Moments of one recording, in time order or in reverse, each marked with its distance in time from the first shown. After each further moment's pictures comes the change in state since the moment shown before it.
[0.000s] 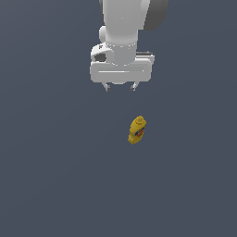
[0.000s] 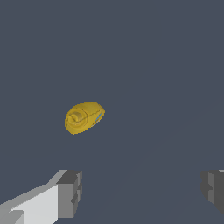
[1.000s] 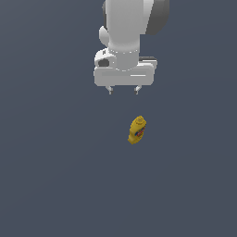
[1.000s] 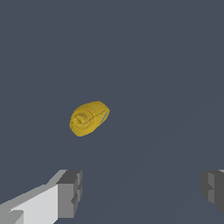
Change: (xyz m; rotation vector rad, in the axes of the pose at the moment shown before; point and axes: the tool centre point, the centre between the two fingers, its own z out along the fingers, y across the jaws) arm 0.001 -0.012 0.013 0.025 -0.019 0.050
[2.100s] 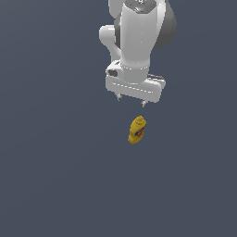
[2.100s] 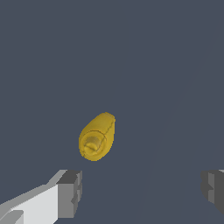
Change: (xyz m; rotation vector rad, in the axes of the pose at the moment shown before) arm 0.016 -0.030 0.036 -0.012 0.003 0.373
